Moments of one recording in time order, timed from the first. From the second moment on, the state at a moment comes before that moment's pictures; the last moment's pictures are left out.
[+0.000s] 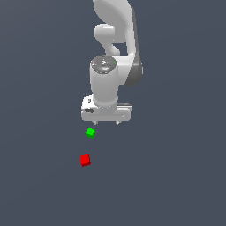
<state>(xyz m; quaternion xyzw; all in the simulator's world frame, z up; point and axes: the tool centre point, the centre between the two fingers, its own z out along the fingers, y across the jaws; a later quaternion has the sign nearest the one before) 0.010 -0.029 0.163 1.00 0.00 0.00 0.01</state>
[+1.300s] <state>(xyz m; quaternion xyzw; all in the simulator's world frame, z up) 0.112 -0.123 0.083 0.99 0.12 0.00 0.00</state>
